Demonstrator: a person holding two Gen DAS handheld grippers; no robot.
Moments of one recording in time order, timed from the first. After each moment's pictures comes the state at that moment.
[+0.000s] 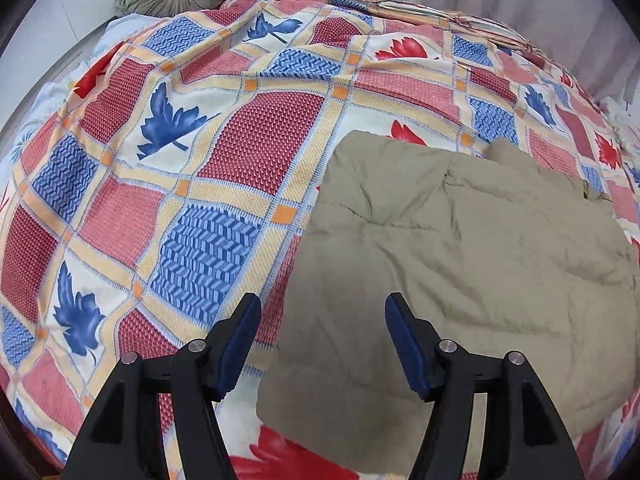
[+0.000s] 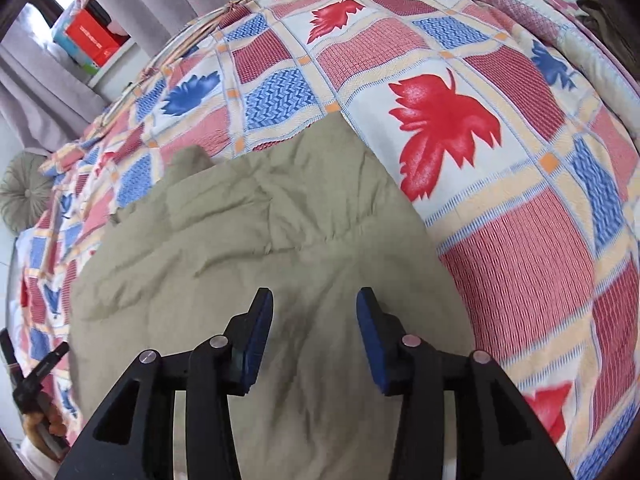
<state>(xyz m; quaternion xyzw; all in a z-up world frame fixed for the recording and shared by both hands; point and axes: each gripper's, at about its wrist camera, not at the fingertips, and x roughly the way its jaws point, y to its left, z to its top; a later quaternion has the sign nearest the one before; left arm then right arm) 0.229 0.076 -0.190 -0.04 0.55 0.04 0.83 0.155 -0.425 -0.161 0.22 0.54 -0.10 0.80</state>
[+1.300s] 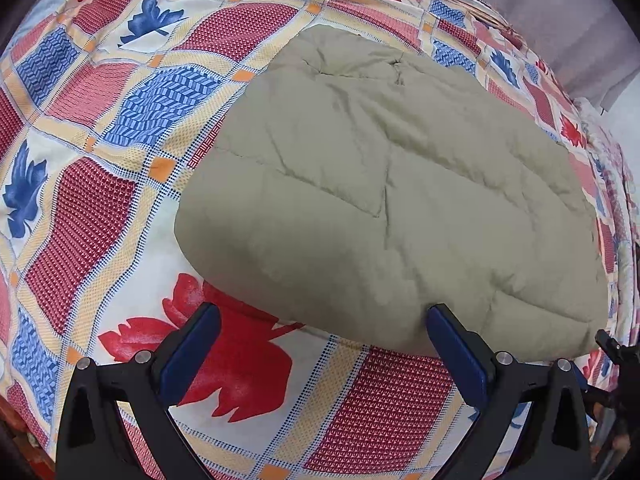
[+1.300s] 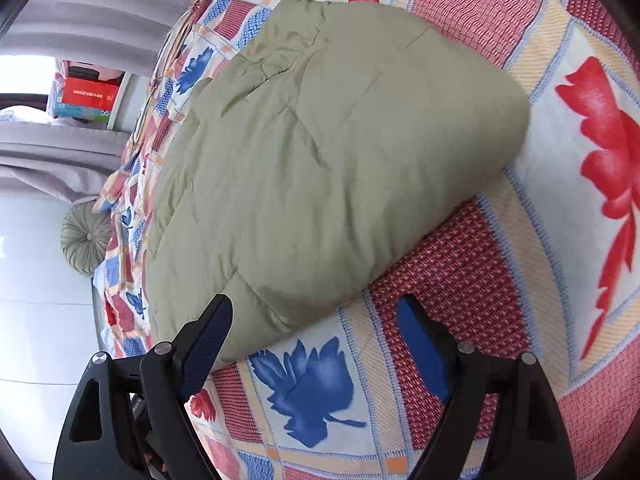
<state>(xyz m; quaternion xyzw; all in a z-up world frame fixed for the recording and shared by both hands) 0.149 0.058 -0.223 -0.14 0.60 -0.02 0.79 0.038 -0.385 -0.205 0.43 0.53 -0.06 0.73</state>
